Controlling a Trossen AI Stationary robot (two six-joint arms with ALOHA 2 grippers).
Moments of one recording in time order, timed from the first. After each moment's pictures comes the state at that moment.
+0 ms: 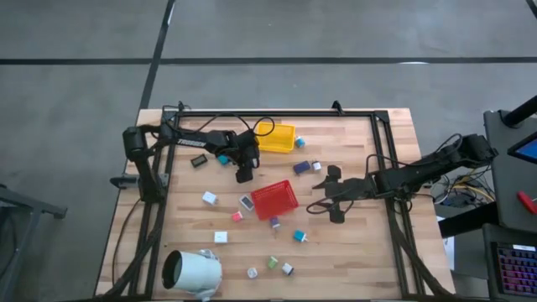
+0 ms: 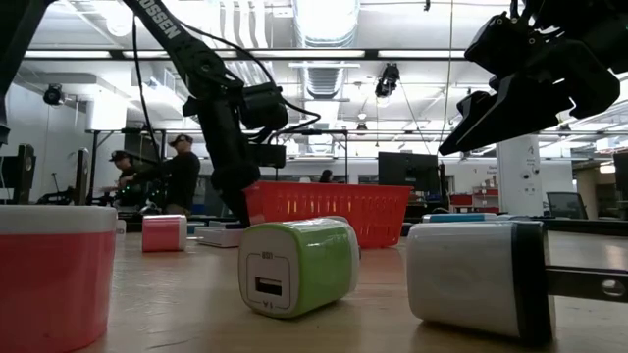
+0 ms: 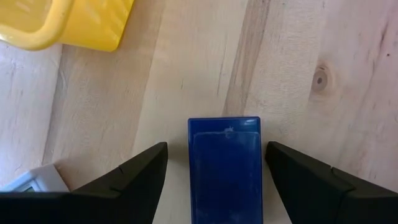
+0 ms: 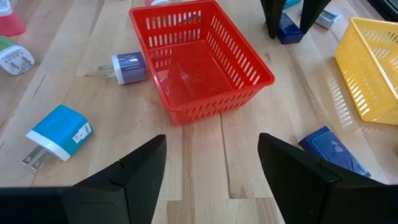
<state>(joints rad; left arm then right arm) 0.37 1.84 1.00 -0.41 0.04 0.16 0.24 1.13 0.43 0.06 0.26 0.12</state>
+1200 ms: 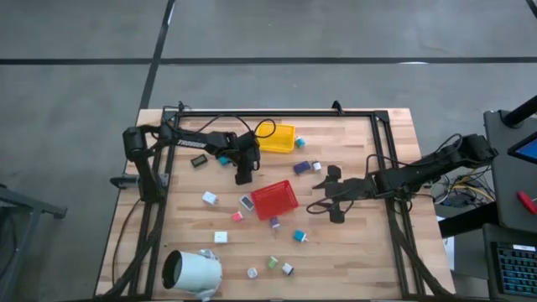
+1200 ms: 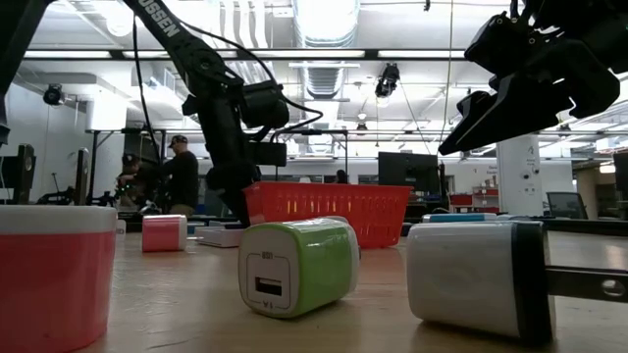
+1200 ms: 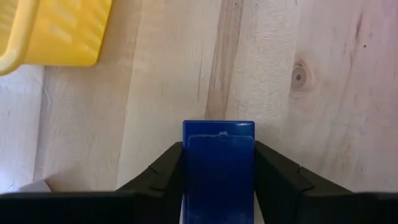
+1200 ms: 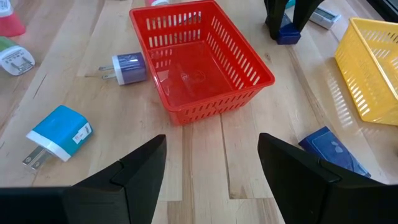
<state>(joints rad) 0.37 1.84 1.00 -0.40 0.03 0.23 0.24 1.13 0.43 0.06 0.26 0.12</state>
